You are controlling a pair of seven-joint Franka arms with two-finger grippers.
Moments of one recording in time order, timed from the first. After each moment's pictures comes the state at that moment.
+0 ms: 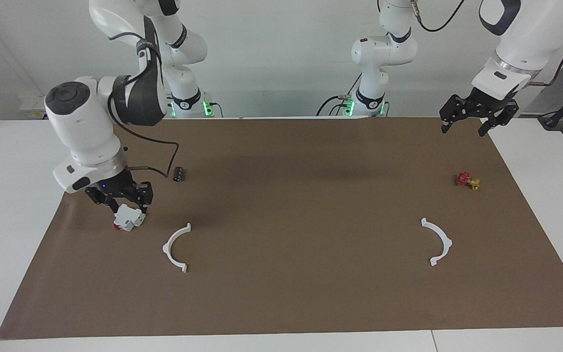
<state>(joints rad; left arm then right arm) -0.01 0.00 -0.01 -1.56 -0.01 1.55 0.17 0.11 0.40 -0.11 -1.58 -0.03 2.08 0.03</state>
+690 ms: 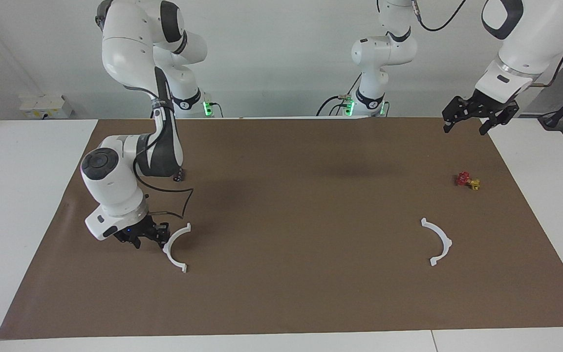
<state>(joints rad) 0.07 -0.04 0.00 -1.64 -0.01 1.57 0.17 0.12 0.53 -0.10 -1.58 0.04 2.19 0.03</state>
